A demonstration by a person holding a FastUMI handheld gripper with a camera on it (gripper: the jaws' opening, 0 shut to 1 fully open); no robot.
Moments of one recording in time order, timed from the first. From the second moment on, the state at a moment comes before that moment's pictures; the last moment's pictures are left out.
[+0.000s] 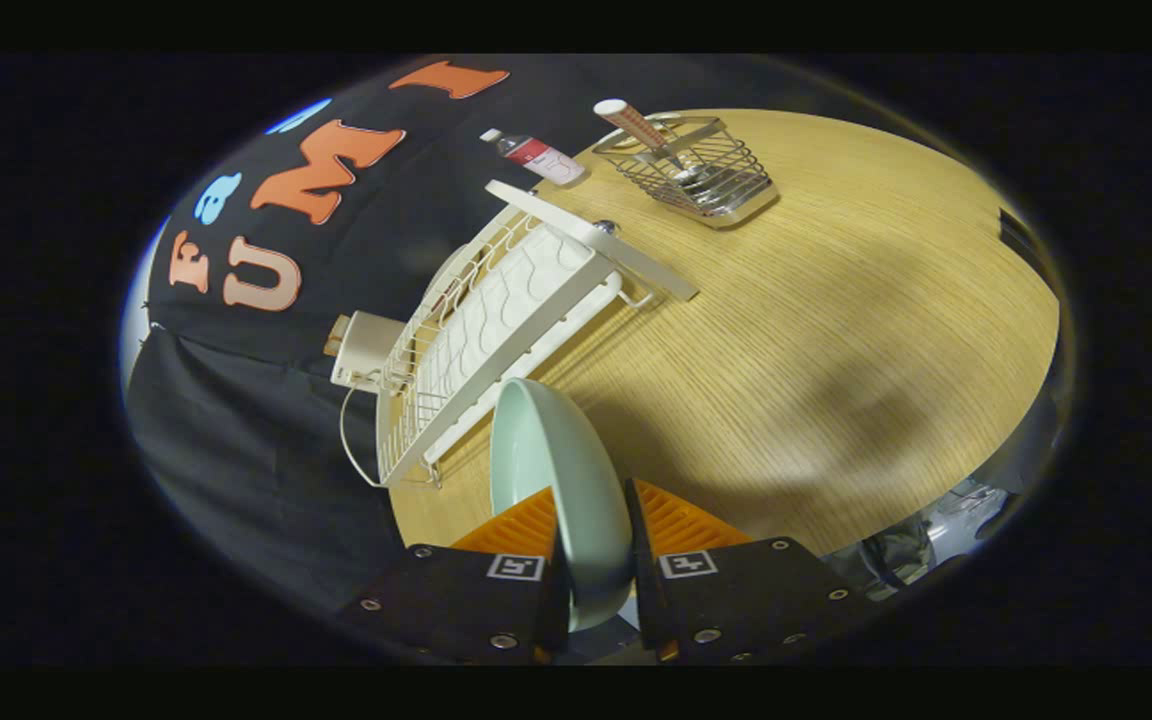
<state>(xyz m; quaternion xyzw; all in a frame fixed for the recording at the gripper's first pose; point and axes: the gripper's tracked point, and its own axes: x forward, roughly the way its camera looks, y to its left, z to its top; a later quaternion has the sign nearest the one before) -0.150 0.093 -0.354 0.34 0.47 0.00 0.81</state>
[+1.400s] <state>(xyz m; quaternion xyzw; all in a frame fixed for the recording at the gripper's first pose) -0.063 -0.062 -0.228 0.02 0.28 -0.10 0.95</state>
